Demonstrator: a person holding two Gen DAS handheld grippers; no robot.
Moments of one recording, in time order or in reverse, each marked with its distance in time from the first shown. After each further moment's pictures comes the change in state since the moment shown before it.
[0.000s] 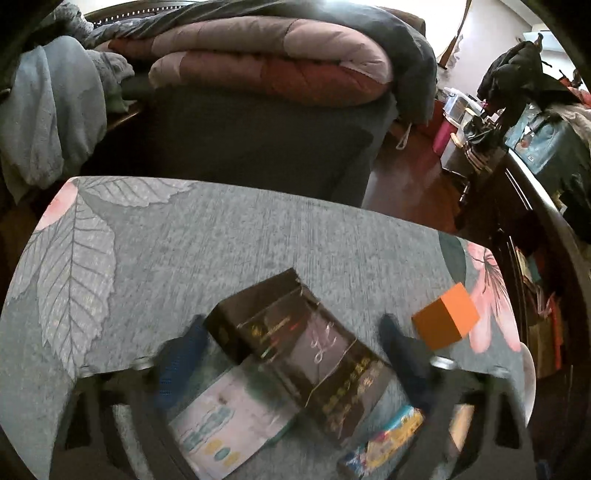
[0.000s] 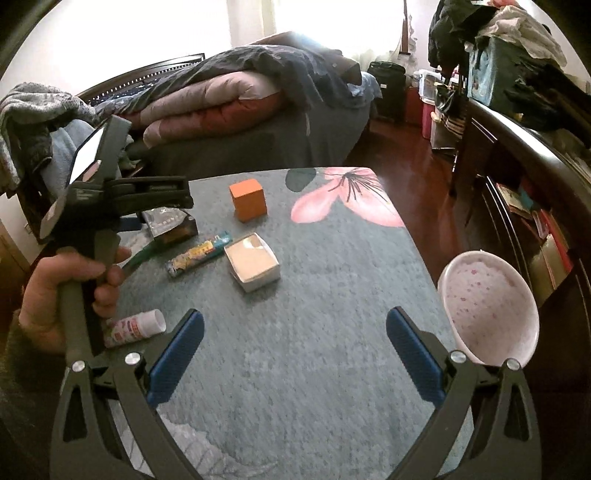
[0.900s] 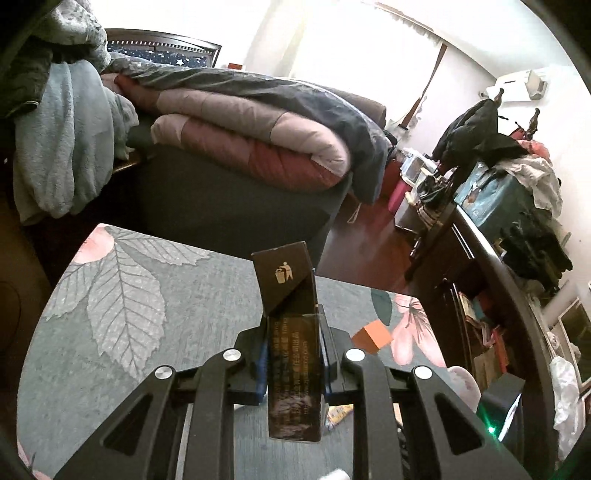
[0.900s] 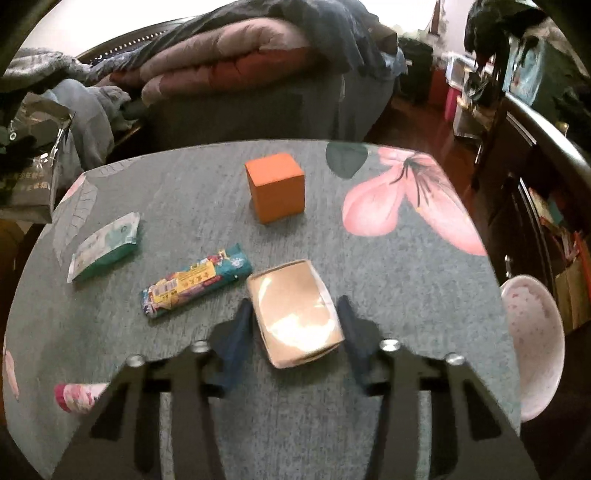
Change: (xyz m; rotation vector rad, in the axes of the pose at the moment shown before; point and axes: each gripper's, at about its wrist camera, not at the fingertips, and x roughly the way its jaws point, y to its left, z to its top) left arm -0.119 0.037 -0.004 -0.038 -0.239 -0.189; right arm 0.097 0.038 0.035 -0.088 0.152 0.002
